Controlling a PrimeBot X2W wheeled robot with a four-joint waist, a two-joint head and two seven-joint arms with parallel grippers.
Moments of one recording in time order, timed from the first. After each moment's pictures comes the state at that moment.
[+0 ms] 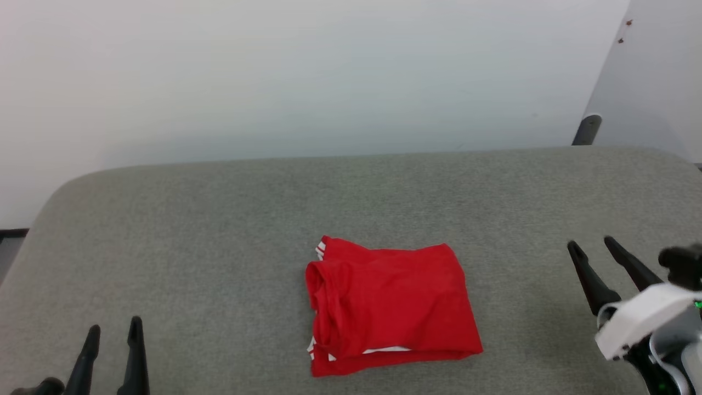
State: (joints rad) left arm 0.13 0.24 0.14 0.11 -0.48 -0.12 -0.26; right arm -0.28 -0.41 0.25 0.33 0.62 0.13 -0.01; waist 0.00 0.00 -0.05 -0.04
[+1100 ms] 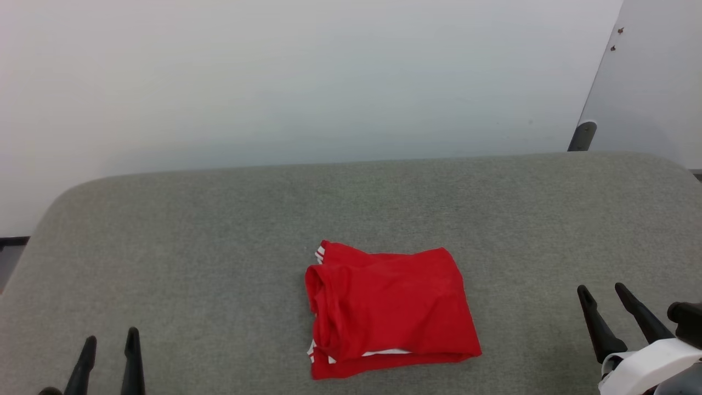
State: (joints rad) left arm 0.16 0.24 0.16 0.12 -0.44 -0.13 -0.26; right arm -0.06 -0.33 0.11 0.21 0.51 0.13 -0.05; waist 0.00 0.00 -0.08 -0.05
